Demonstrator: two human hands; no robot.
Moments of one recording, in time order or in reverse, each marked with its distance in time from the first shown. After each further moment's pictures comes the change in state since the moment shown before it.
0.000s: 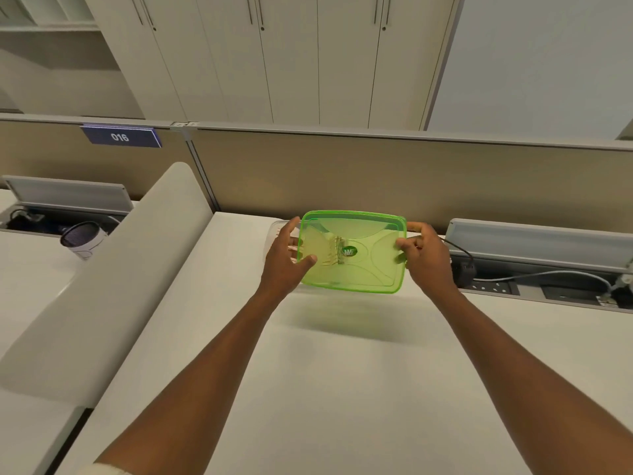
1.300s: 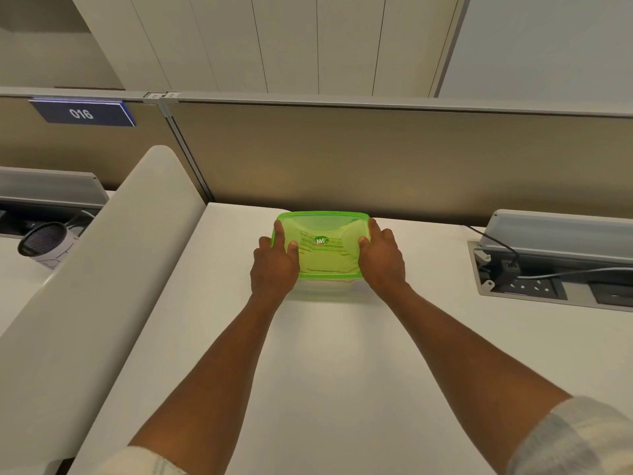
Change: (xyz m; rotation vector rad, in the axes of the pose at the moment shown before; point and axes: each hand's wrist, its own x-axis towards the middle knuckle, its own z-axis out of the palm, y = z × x) left_hand 0.084 -0.106 -0.001 0.676 0.056 -0.184; right_hand 0.046 0.024 0.166 -0.478 -0.119 0.056
